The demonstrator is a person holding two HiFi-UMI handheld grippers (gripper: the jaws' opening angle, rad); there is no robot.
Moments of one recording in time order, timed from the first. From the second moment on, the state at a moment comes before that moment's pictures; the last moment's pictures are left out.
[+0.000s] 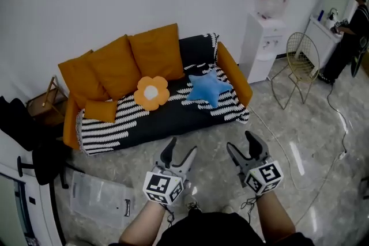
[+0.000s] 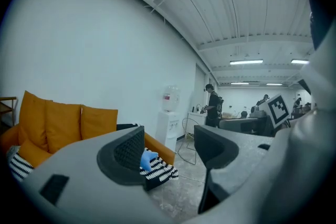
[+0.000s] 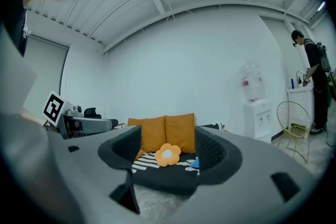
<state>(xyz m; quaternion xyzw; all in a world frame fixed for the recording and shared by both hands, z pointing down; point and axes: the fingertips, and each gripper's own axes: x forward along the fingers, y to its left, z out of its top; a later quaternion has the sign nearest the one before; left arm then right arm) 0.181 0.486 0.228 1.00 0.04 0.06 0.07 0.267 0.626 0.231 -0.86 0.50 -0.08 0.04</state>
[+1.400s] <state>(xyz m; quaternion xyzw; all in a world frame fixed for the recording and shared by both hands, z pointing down) 0.356 0.468 0.225 0.99 -0.04 0.07 0.08 0.476 0.584 0.239 -0.80 0.59 -0.10 0.08</state>
